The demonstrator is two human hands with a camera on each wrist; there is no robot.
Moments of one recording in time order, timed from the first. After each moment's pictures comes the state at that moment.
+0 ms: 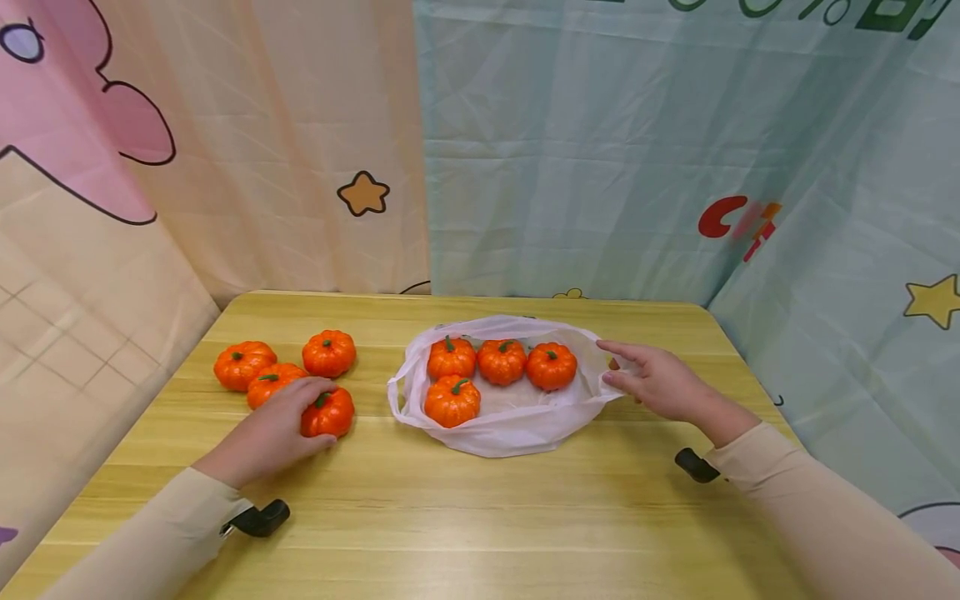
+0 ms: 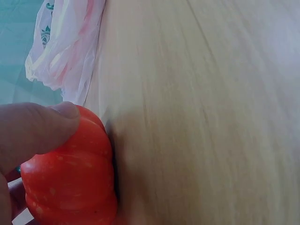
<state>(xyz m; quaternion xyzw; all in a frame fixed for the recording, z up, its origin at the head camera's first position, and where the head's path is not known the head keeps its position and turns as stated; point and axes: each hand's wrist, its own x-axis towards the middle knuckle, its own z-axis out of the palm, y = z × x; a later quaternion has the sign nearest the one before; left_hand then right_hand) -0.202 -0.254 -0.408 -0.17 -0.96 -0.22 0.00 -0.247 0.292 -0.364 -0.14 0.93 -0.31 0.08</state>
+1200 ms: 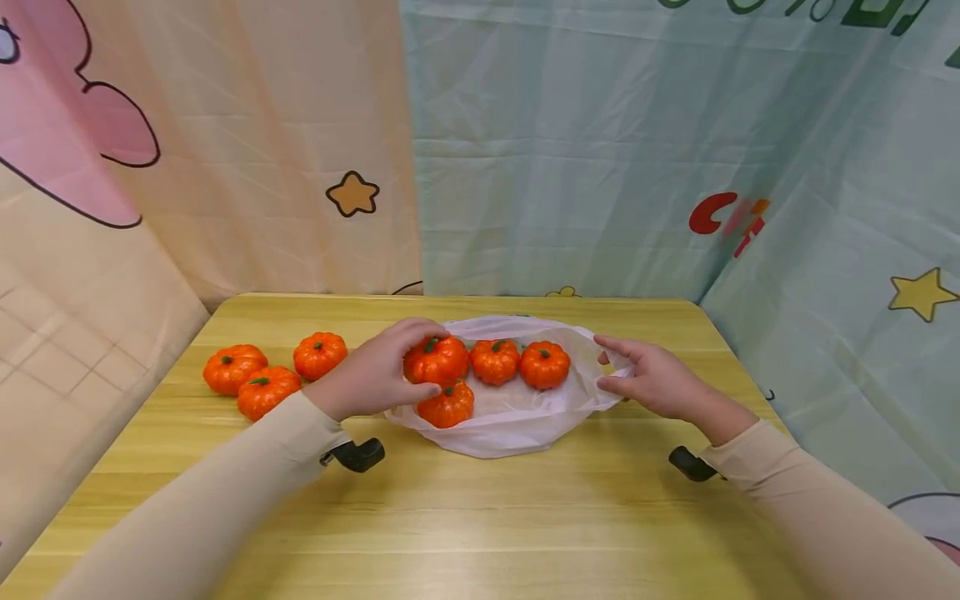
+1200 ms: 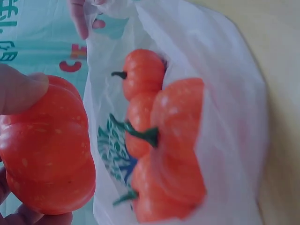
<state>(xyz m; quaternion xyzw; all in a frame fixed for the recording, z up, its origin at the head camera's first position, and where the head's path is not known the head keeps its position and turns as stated) -0.255 -0.128 -0.344 -0.32 -0.89 -0.32 -0.01 -0.241 0.287 -0.353 -0.15 0.93 -0.33 0.08</state>
